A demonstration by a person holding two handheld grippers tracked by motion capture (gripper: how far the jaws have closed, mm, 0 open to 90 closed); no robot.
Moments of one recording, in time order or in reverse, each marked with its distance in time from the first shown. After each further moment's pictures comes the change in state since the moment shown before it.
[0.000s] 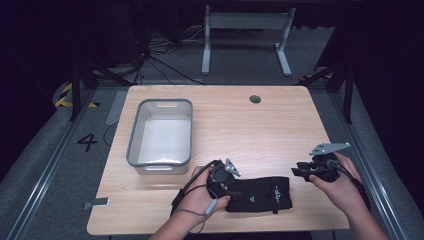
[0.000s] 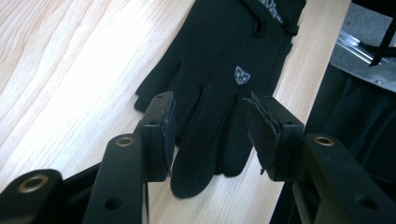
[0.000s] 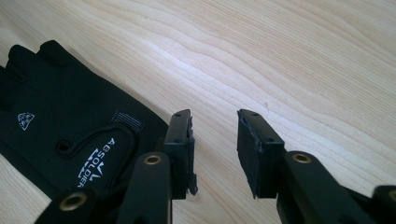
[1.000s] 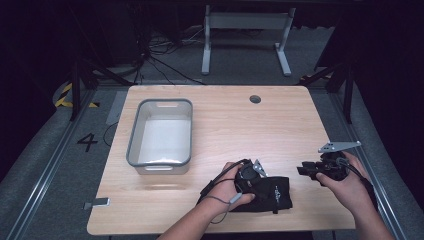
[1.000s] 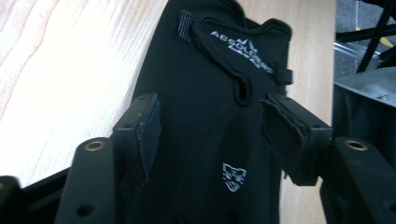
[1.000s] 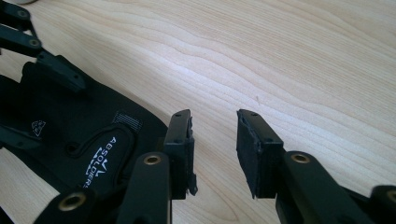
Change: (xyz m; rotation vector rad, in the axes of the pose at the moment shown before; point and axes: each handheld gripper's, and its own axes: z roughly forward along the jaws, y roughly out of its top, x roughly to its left) left arm 0.002 0.038 0.080 -0.010 -0.121 0.162; right arm -0.011 -0.005 -0.012 -0.021 0.025 0.084
